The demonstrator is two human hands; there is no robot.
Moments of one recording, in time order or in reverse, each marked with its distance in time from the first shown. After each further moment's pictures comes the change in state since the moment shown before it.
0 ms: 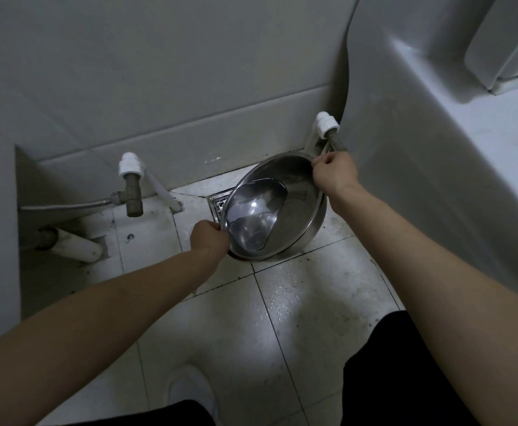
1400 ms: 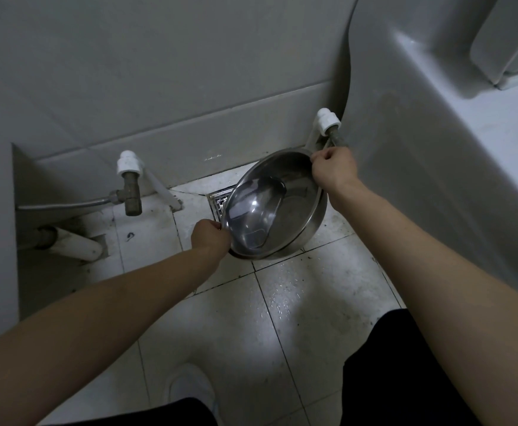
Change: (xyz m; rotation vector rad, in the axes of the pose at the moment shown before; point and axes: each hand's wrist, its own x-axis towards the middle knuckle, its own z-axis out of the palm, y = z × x) left_hand 0.001 0.001 0.003 0.034 -0.006 -0.013; right_hand 0.007 0.000 0.006 0.014 0.007 -0.002
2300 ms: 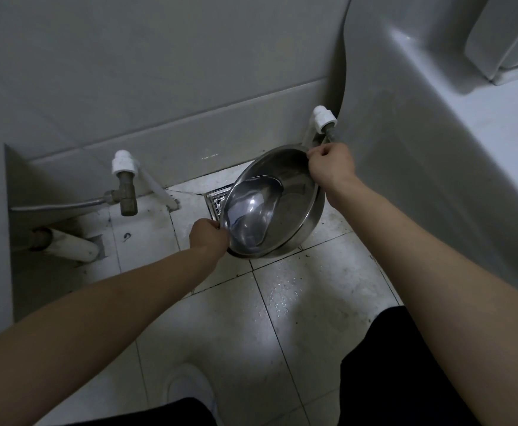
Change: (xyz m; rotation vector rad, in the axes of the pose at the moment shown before) left_hand 0.006 -0.004 0.005 0.014 0.004 0.016; right_hand 0.000 -0.001 -0.002 -0.006 0.003 -0.013
